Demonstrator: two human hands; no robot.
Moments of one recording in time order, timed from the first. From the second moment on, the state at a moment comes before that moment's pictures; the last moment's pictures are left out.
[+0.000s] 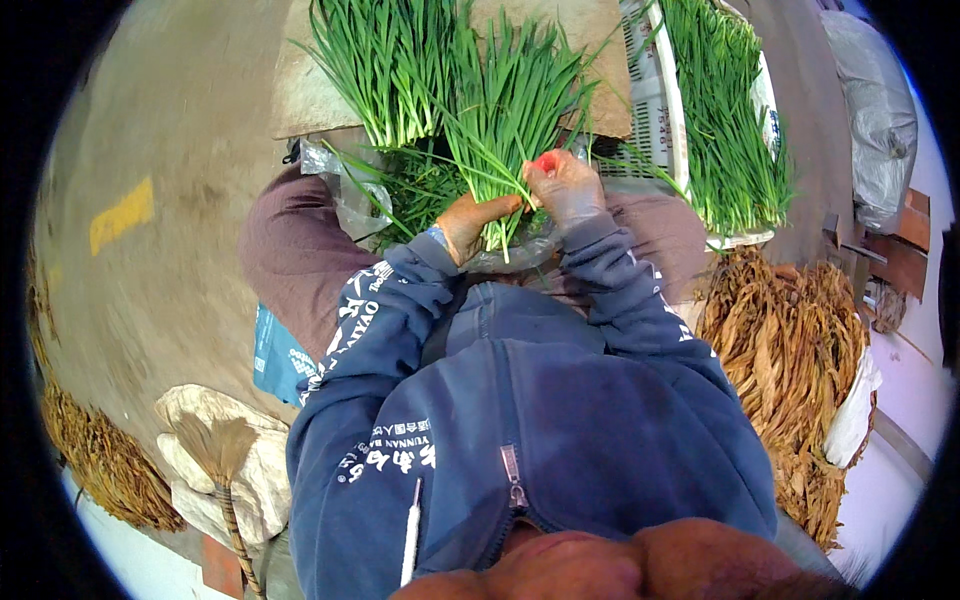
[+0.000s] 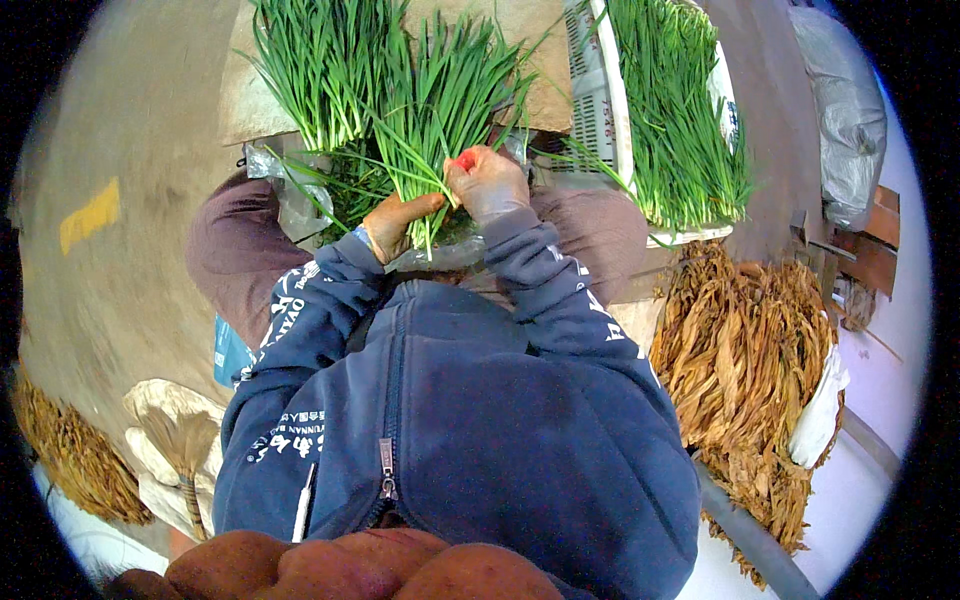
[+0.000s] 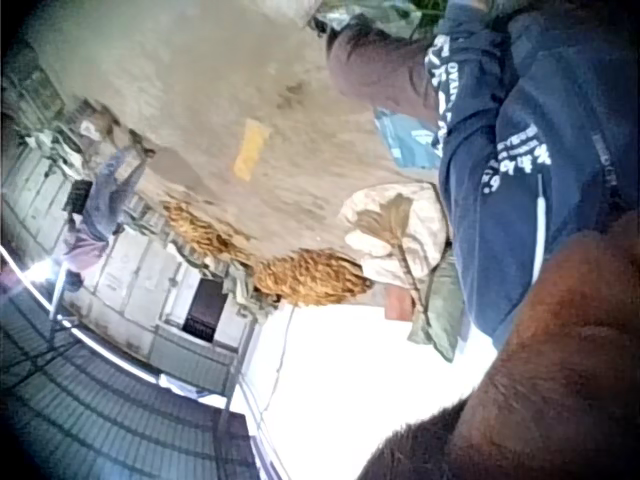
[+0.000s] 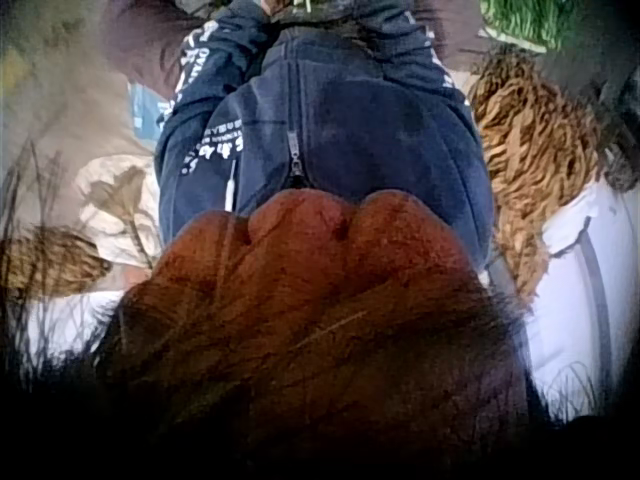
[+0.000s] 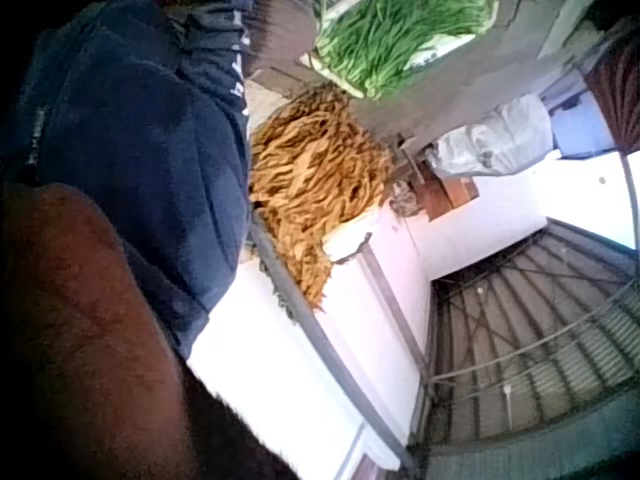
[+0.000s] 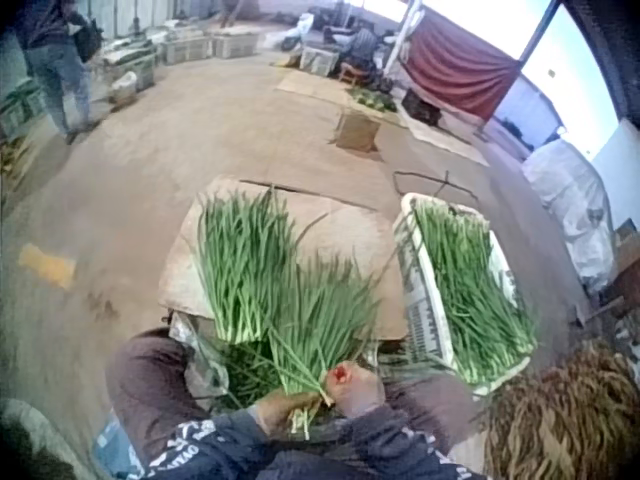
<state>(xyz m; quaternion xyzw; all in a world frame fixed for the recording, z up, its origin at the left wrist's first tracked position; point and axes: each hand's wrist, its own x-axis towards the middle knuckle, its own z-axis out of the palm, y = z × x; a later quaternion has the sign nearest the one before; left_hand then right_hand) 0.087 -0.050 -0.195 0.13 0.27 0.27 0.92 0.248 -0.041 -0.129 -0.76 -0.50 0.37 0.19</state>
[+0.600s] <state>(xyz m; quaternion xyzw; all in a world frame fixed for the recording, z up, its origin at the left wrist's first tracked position) 0.088 -0.050 -0.182 -0.03 0.29 0.21 0.93 0.236 -0.067 -0.132 -0.71 -0.37 0.55 0.24</state>
